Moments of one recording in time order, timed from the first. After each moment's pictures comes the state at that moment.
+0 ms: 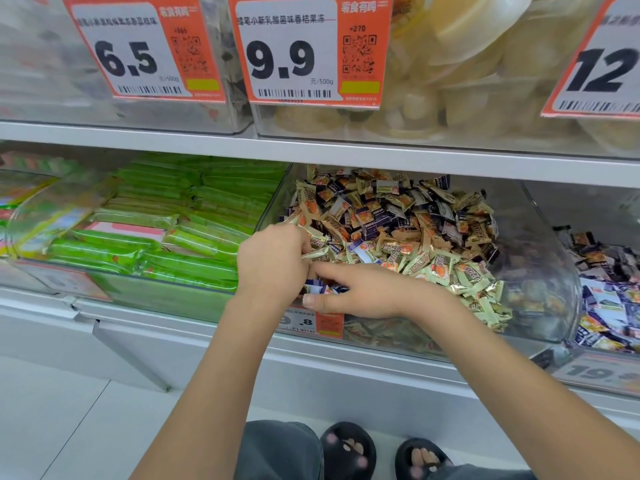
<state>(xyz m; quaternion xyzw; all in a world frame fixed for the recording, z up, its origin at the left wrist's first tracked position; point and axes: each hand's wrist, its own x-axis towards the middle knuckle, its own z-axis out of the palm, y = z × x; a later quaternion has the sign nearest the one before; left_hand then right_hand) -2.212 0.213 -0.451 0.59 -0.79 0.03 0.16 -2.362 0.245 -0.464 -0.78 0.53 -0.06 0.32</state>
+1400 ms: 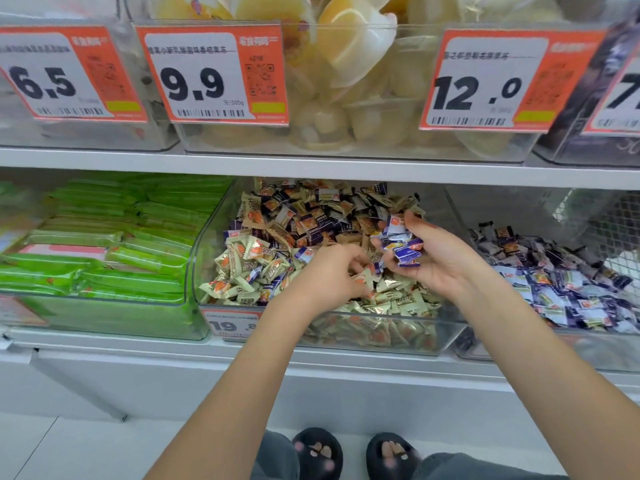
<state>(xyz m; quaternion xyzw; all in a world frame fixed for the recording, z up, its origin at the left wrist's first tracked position) -2.318 0.241 -0.459 0.39 -0.85 -0.34 0.16 -2.479 0.285 -0.438 -0.18 0.46 -0.62 0.61</state>
